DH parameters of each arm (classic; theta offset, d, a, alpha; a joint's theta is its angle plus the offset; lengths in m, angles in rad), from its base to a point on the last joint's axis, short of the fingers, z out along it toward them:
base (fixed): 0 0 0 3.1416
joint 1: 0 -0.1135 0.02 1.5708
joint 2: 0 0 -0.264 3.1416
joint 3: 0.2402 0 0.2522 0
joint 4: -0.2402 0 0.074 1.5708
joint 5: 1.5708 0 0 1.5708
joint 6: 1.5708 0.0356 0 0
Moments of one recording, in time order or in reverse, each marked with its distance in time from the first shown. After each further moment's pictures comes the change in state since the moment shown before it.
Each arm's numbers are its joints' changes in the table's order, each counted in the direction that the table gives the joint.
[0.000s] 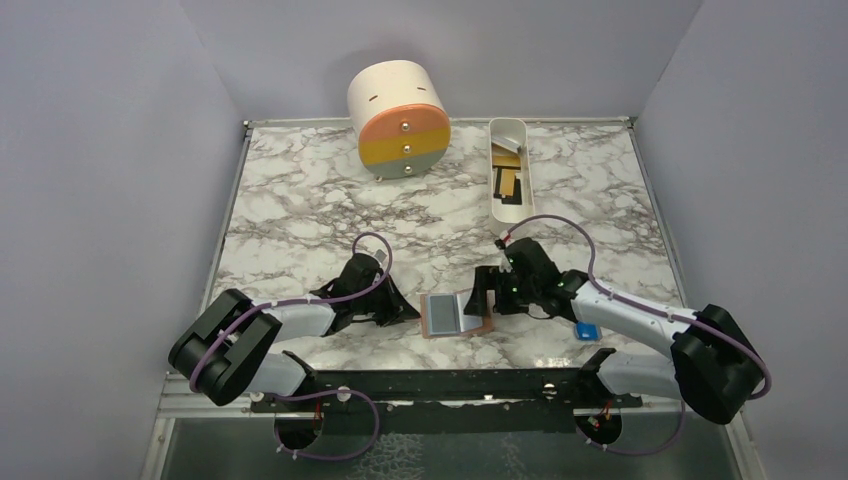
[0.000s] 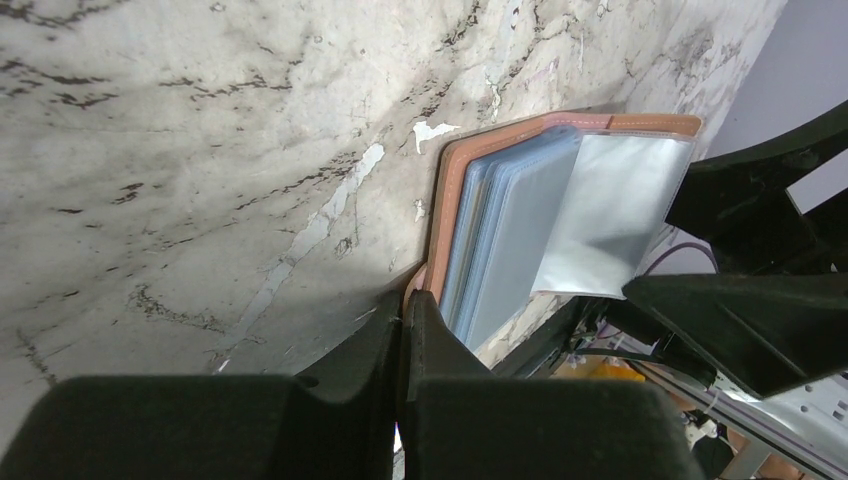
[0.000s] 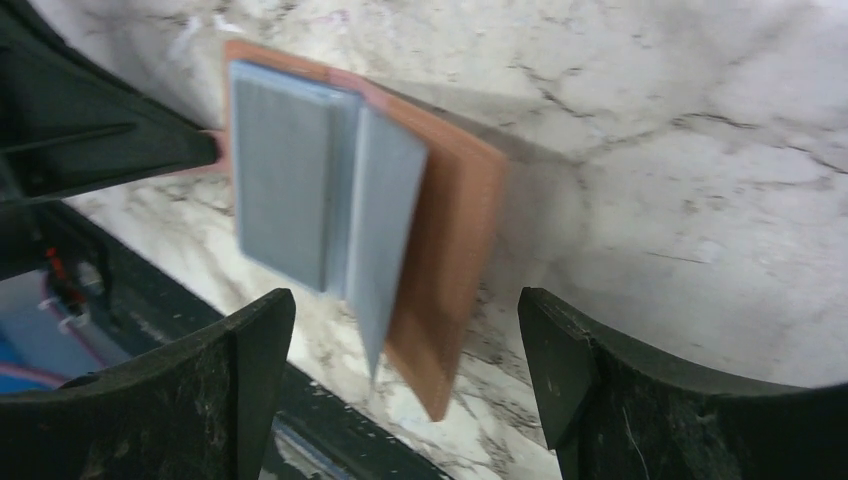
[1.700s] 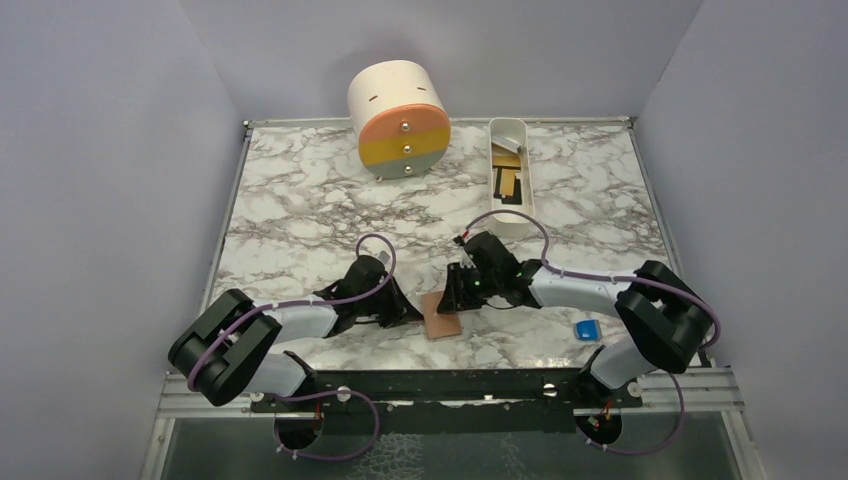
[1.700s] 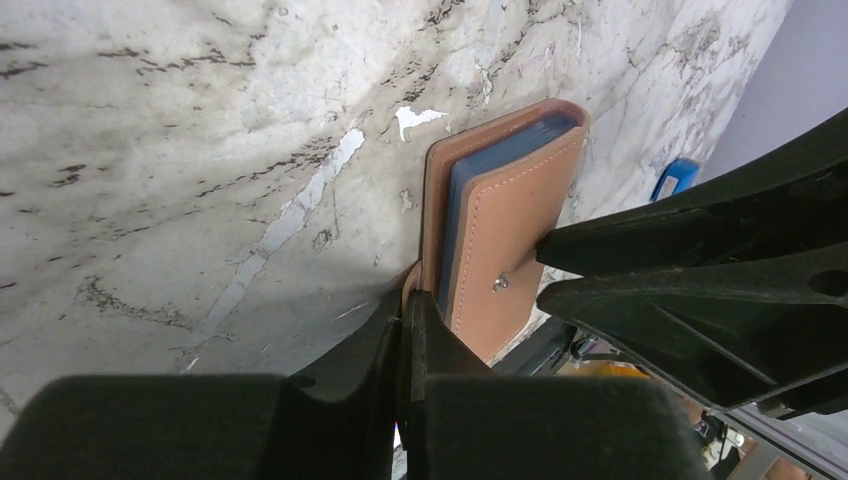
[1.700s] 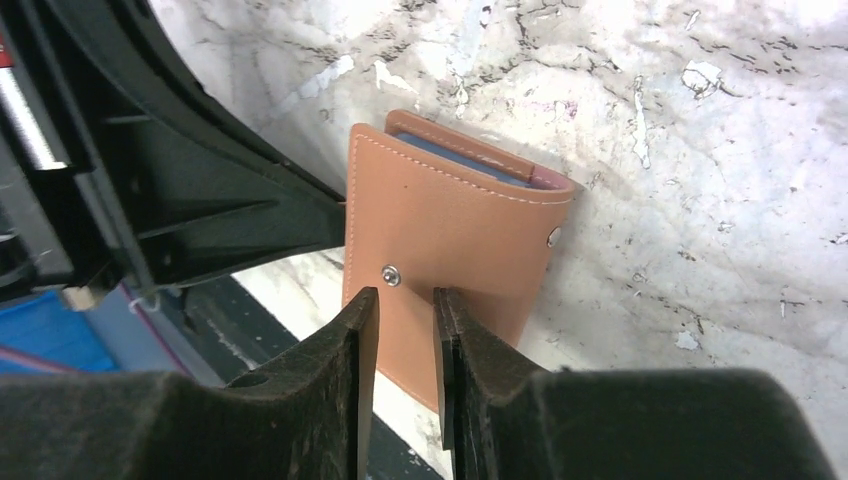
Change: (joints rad) left arm 0.046 -0.003 0.008 -0.004 -0.023 -0.027; right arm -0.125 0.299 0.145 0.241 -0.134 0.100
